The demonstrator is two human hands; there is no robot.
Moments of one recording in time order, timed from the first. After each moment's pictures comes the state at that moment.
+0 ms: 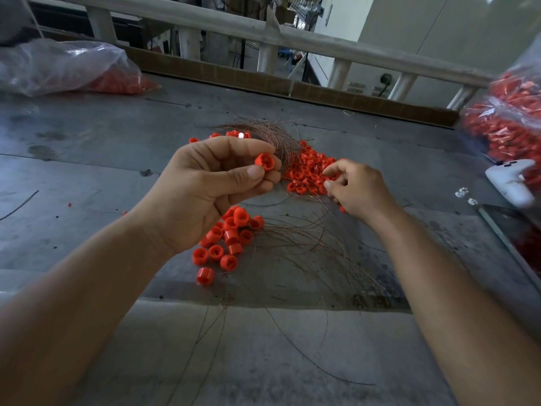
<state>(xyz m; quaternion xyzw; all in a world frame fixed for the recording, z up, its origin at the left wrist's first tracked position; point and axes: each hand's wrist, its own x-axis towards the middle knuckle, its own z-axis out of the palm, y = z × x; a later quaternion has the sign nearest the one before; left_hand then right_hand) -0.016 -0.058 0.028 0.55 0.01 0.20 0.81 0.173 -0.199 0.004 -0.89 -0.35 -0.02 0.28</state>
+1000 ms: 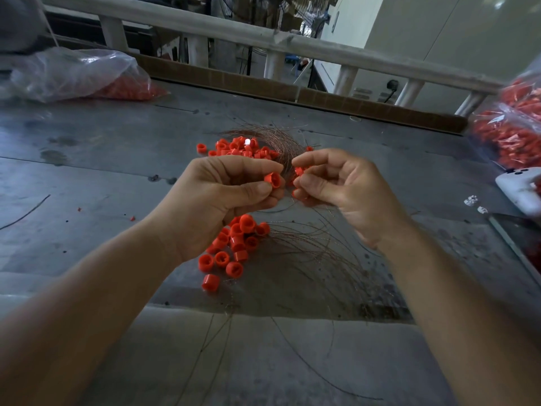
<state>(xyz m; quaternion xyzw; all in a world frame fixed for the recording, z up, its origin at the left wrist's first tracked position) -0.013 -0.056 0.024 0.60 0.05 0.18 0.77 0.110 -0.193 0.039 -0.67 -0.42 0.19 0.58</state>
